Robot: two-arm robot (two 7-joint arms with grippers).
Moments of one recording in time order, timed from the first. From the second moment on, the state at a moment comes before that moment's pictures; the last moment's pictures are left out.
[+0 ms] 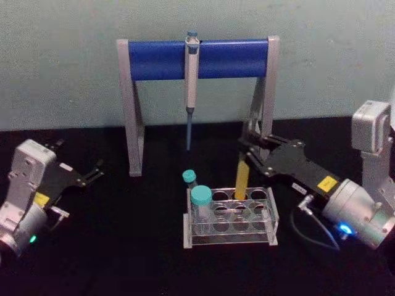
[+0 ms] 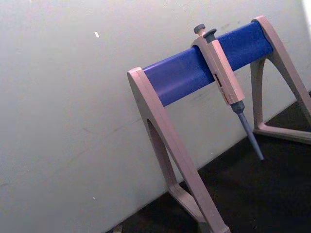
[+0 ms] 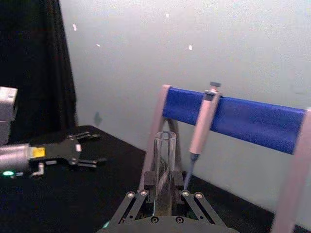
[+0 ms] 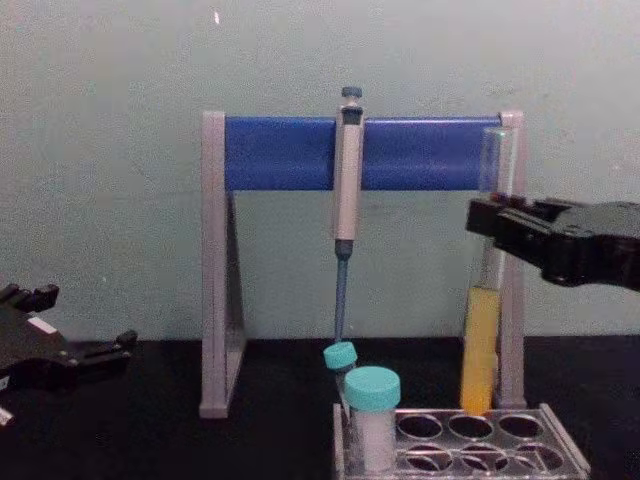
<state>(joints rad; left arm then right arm) -0.20 0.60 0.45 -1.41 -0.25 -0.12 0.03 0.09 0.47 -0.31 -1.75 0.46 0.02 0.42</state>
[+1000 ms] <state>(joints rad) -0.20 0.60 0.45 -1.41 -0.25 -0.12 0.03 0.20 0.41 -0.34 -1.63 0.45 0.02 0.39</state>
